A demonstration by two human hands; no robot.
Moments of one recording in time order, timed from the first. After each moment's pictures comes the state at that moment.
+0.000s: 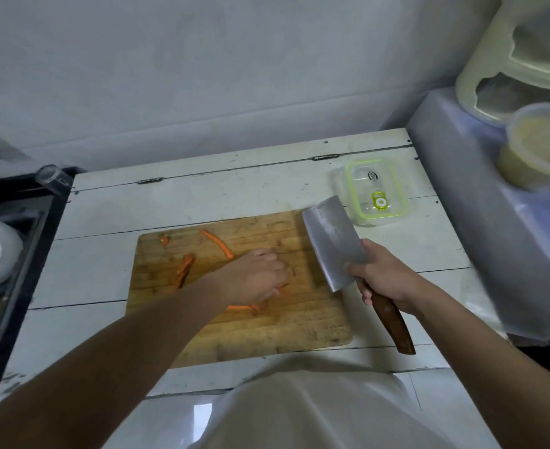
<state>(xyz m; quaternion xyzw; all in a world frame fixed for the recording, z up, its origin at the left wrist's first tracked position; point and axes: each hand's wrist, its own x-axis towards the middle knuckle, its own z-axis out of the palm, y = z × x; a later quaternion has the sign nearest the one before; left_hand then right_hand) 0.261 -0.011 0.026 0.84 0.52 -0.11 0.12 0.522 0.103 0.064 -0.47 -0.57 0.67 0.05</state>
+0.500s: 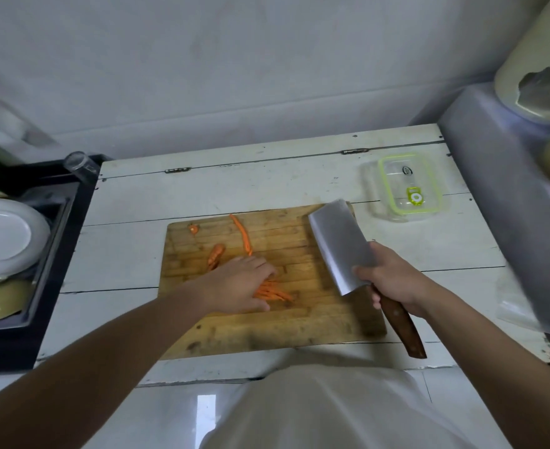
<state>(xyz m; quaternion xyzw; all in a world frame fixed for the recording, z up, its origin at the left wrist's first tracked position) 0.199 -0.082 0.033 0.73 0.63 -0.08 0.24 0.482 0.067 0.064 -0.47 -0.59 0.66 0.03</state>
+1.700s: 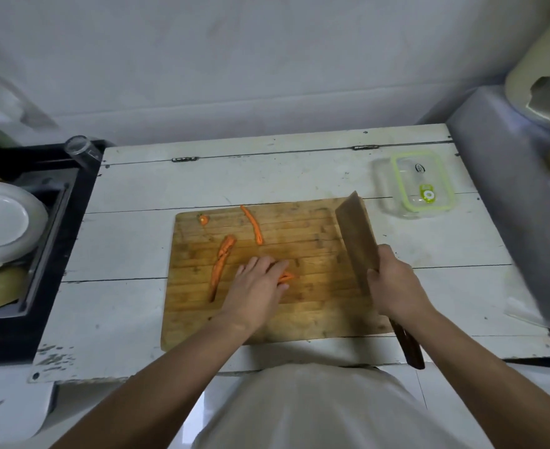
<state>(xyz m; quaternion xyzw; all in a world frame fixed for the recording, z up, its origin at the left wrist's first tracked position) 0.241 -0.121 0.012 0.60 0.78 0.09 0.15 0.456 0.018 0.064 -0.56 -0.77 0.30 0.00</state>
